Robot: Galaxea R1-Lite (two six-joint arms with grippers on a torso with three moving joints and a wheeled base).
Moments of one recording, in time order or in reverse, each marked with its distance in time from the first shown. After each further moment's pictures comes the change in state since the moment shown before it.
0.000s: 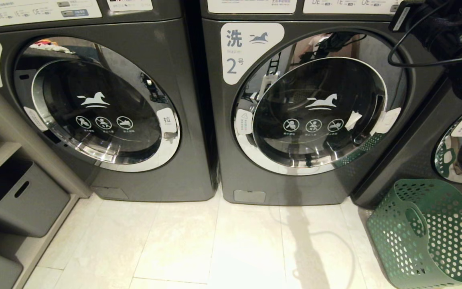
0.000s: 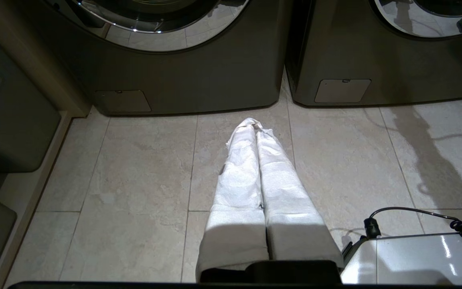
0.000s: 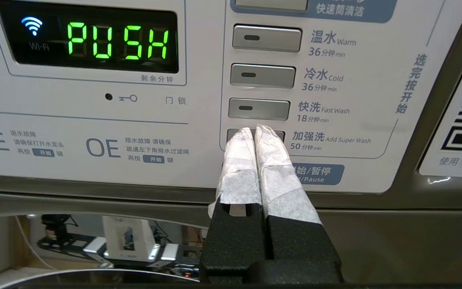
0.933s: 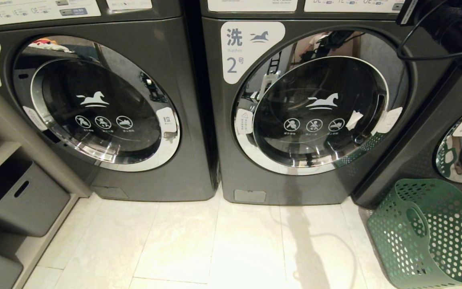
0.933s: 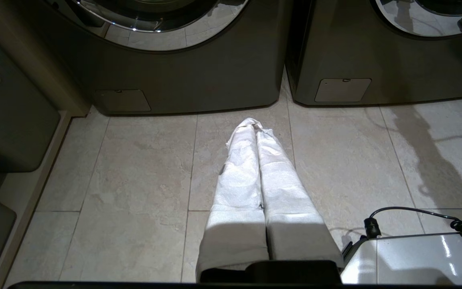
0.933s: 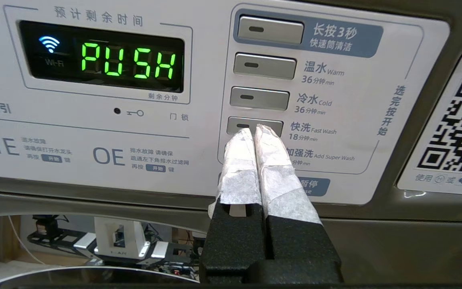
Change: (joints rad) left arm 0.000 0.000 0.000 0.000 -0.001 0.000; right arm 0.000 -0.055 0.013 0.024 -0.002 -0.058
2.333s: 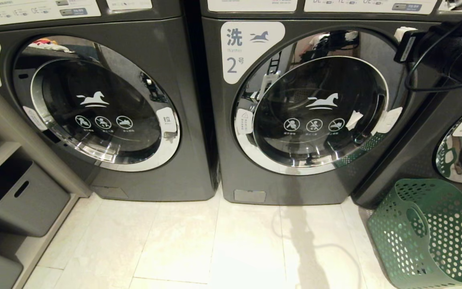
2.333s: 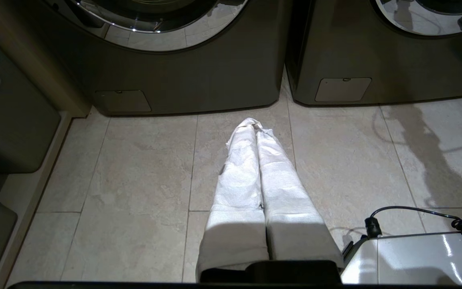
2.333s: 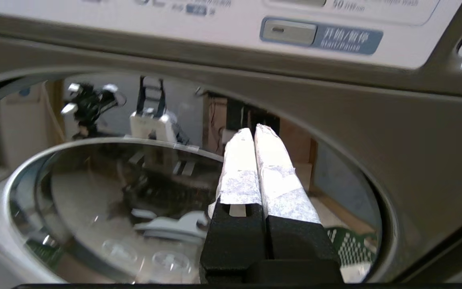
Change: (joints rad) left arm 0.000 0.000 0.000 0.000 -0.003 0.005; right arm 0.001 -0.166 0.369 0.008 0.070 0.018
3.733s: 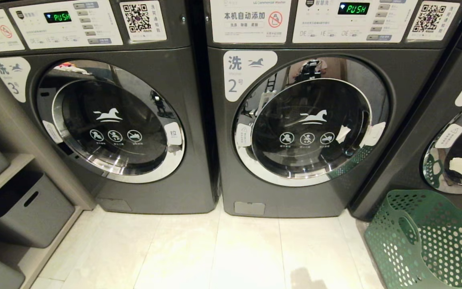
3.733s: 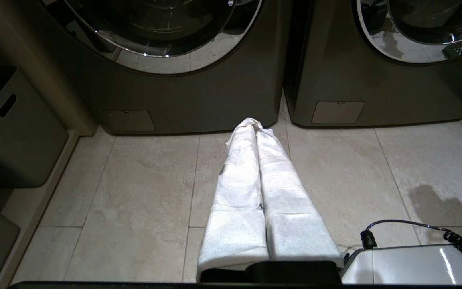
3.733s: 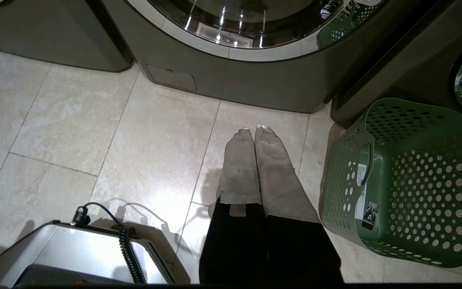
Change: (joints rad) left arm -0.001 0.000 -0.001 0.000 0.003 -0.012; right arm -0.002 -0.669 0.576 0.806 0.085 0.001
